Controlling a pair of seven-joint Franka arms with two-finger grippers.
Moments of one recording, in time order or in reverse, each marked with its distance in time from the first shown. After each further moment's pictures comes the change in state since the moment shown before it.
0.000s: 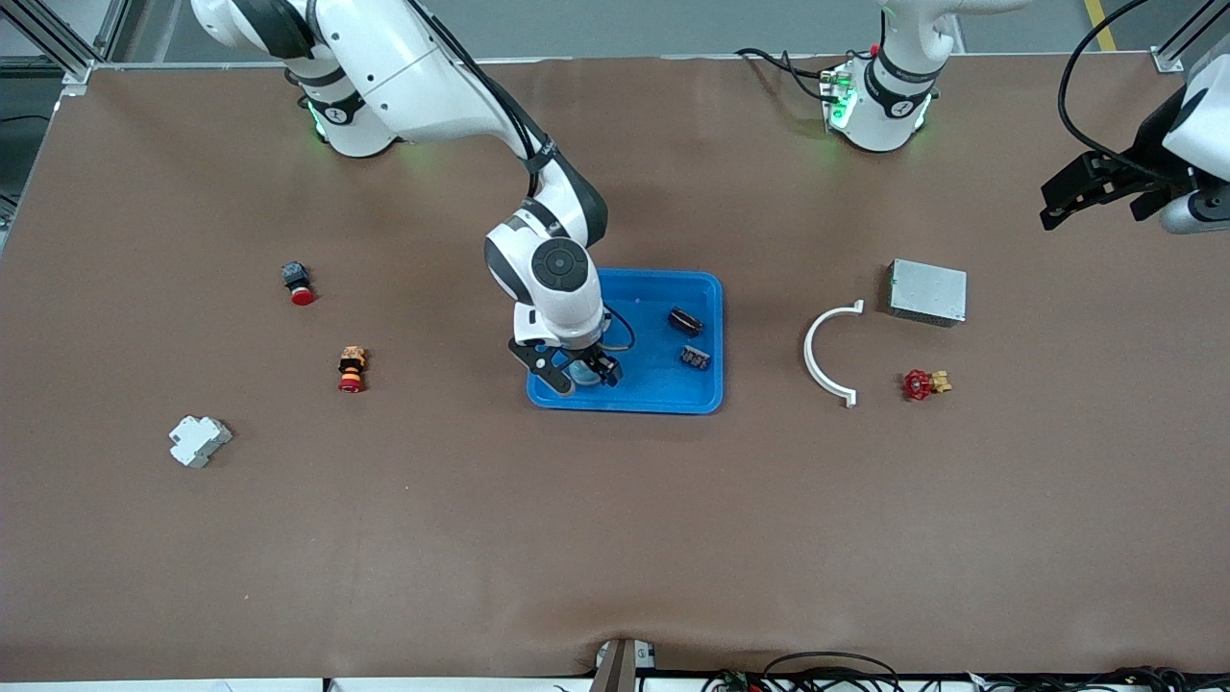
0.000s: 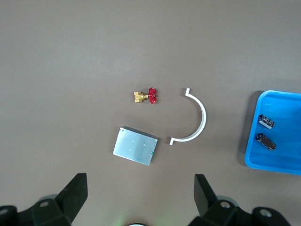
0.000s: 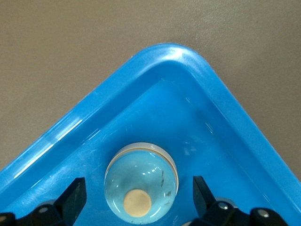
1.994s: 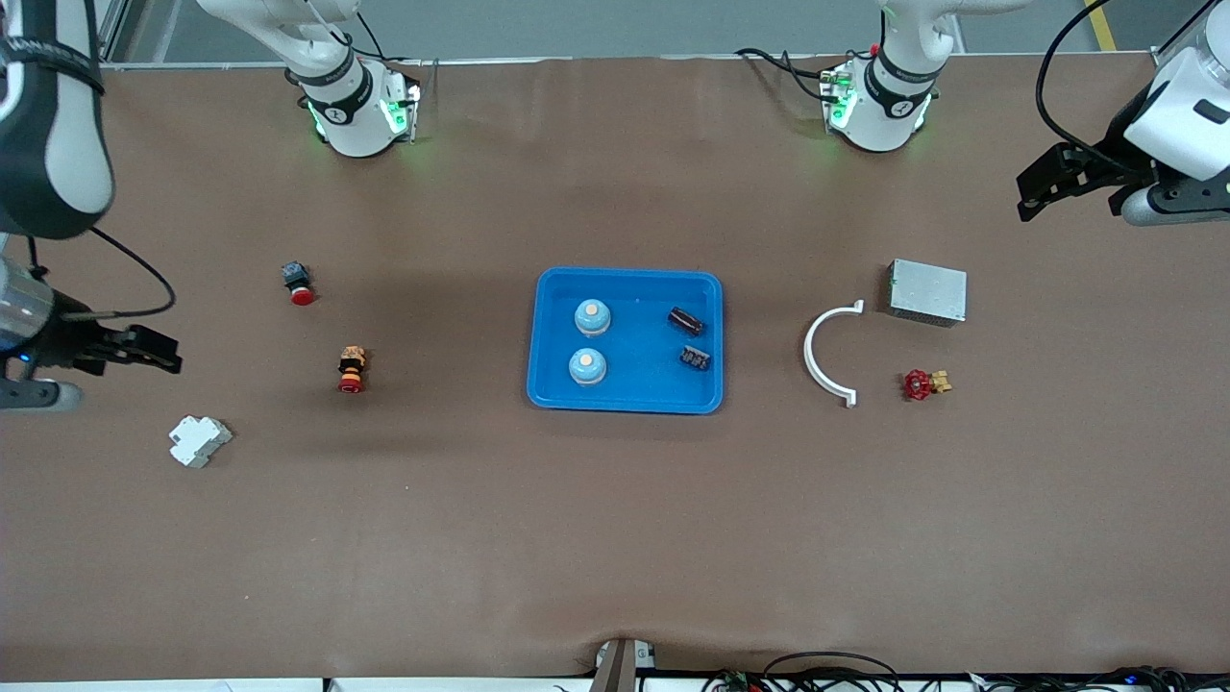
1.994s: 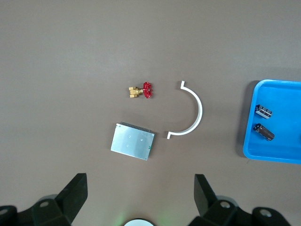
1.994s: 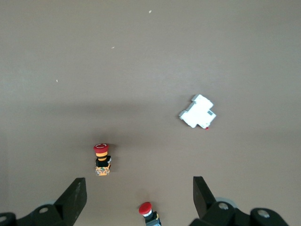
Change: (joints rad) left arm 0.001 -0.021 -0.032 -0.019 0.000 -0.017 0.007; right arm -0.792 -0.574 -0.036 -0.014 -0.010 -0.581 -1.566
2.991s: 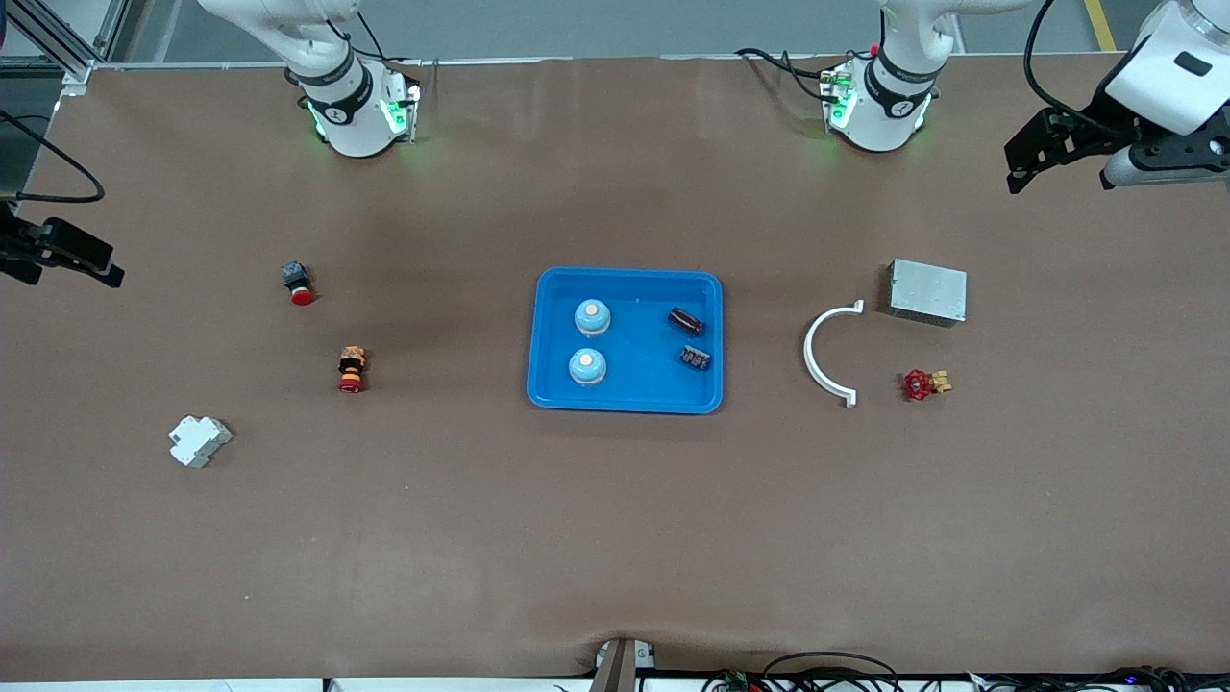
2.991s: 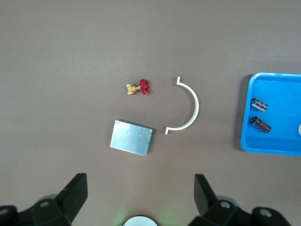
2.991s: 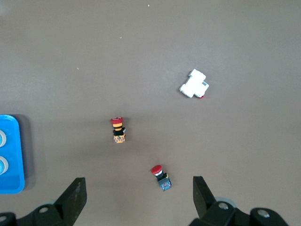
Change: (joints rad) left arm 0.000 -0.060 -0.028 -0.036 0.000 -0.005 0.000; right arm -0.011 -0.170 0.008 0.034 0.033 -0.229 0.057
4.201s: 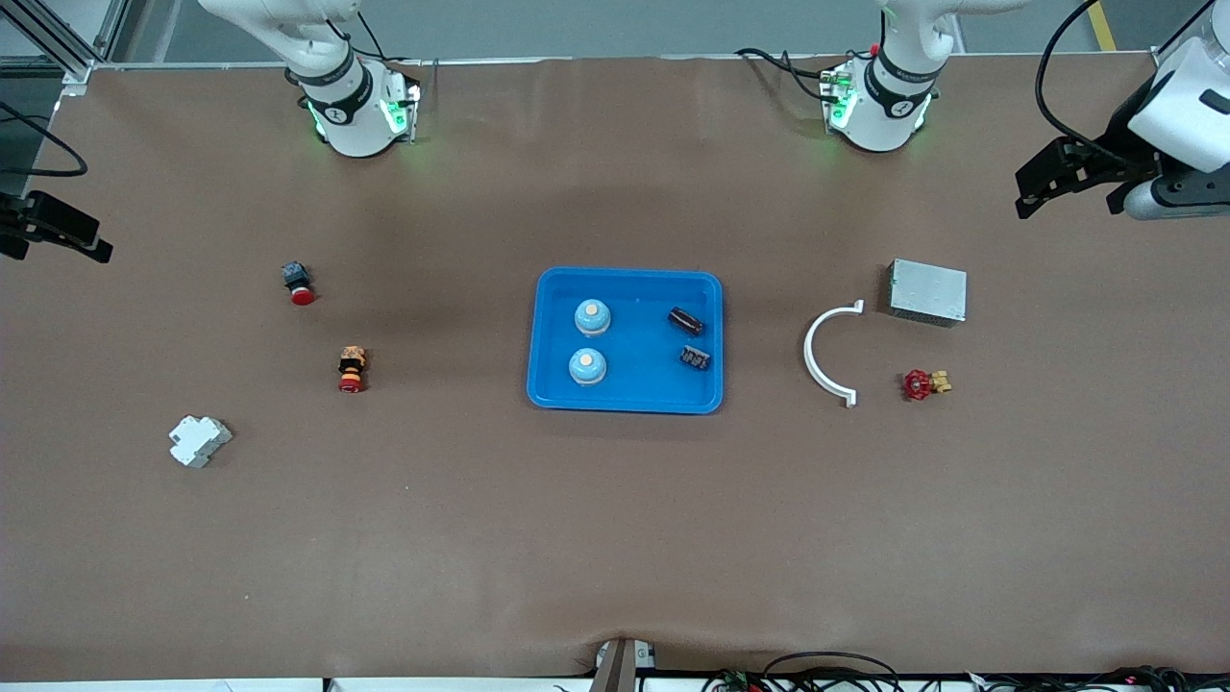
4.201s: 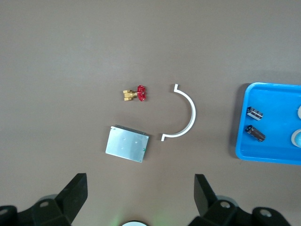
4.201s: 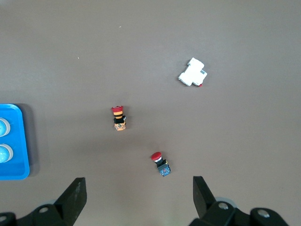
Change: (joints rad) left arm 0.011 0.086 0.016 0.077 -0.028 0.004 0.000; right arm -0.002 -0.003 -0.002 0.049 0.000 -0.086 0.002
